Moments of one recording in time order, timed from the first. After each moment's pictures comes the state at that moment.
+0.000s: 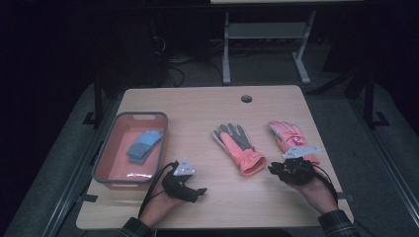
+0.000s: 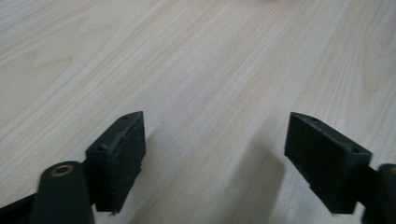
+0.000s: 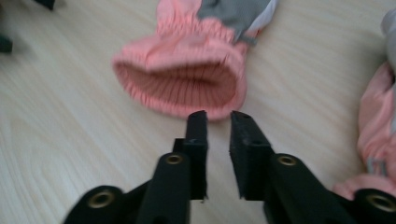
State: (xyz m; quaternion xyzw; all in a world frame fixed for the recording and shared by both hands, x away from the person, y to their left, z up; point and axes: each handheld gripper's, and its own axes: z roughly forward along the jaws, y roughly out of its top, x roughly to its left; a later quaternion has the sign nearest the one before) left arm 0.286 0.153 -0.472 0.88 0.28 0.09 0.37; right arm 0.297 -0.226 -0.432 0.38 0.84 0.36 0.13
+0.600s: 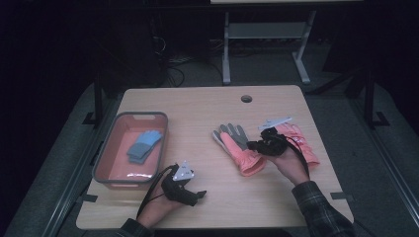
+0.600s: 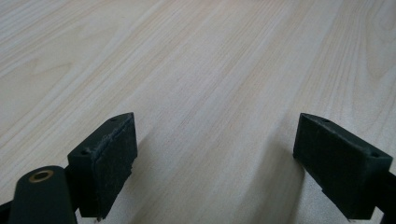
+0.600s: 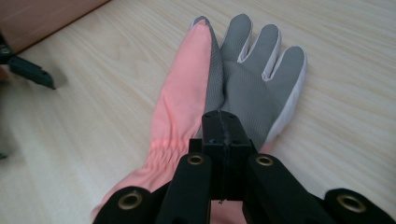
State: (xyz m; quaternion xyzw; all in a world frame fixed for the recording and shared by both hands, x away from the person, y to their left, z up) left arm 0.283 0.154 -0.477 0.88 0.26 0.11 0.37; right arm 0.378 -0.170 -0.419 0.38 0.84 0.38 0.08
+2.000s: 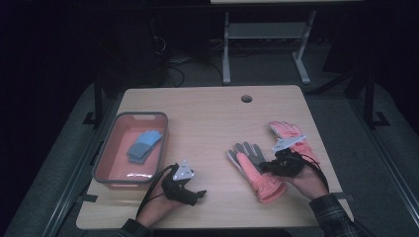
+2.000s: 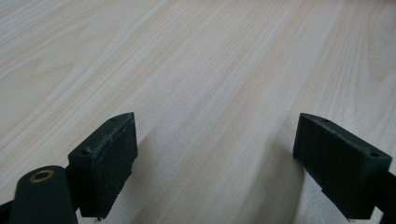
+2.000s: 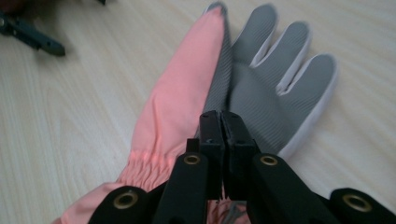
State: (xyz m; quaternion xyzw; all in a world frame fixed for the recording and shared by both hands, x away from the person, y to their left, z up) left arm 0.284 0.154 -0.477 0.88 0.26 0.11 0.37; right arm 0.324 -0.208 -0.428 0.33 0.87 0.36 0.04
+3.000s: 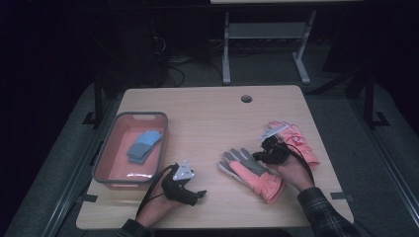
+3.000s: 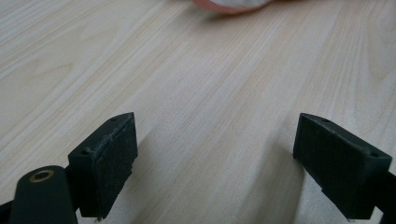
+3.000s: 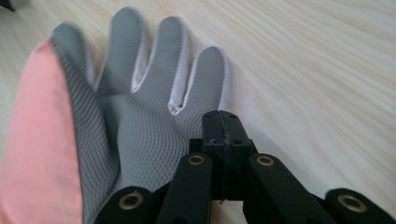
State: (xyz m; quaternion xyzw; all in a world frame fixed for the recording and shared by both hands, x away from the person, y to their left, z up) left arm 0.284 0.154 -0.477 0.88 0.26 0.11 0.37; right arm 0.367 -0.177 -0.444 0.38 0.87 0.31 0.06
